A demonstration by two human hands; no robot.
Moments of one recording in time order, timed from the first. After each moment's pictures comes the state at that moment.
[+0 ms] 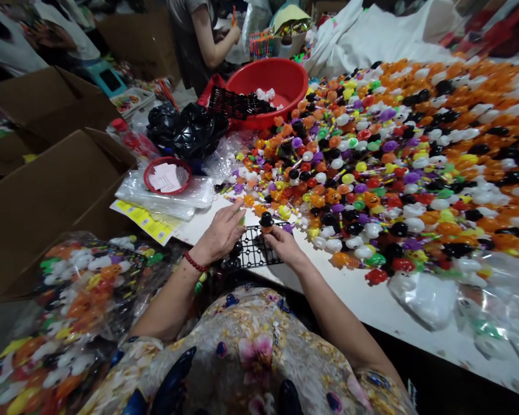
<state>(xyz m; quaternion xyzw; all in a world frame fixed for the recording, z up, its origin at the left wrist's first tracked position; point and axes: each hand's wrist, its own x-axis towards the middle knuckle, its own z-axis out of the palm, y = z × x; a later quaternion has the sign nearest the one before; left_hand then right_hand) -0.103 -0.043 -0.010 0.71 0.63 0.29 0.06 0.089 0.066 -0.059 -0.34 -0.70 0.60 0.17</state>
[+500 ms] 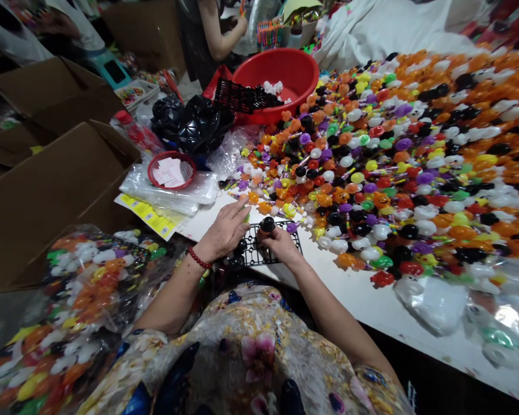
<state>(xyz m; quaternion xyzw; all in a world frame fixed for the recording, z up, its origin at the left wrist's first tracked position) -0.102 -0.041 -0.010 0.72 0.63 0.29 0.05 0.072 0.058 -0.073 -0.37 -0.64 0.65 0.18</state>
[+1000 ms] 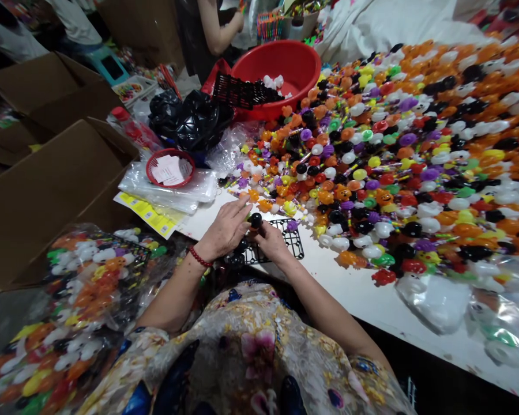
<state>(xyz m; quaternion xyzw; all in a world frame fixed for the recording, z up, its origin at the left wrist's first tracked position) -0.100 -0.039 -0.010 0.72 0.63 0.29 0.05 0.053 0.048 -0.077 -0.34 -0.75 0.52 0.20</state>
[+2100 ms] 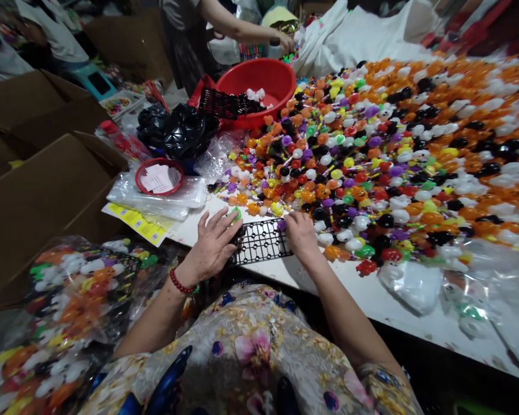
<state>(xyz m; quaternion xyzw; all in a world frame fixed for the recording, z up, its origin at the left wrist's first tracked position) -0.083 -0.077 0.004 0.74 0.62 0.26 -0.01 0.135 0.096 -0.058 -0.36 -0.90 0.10 0.20</state>
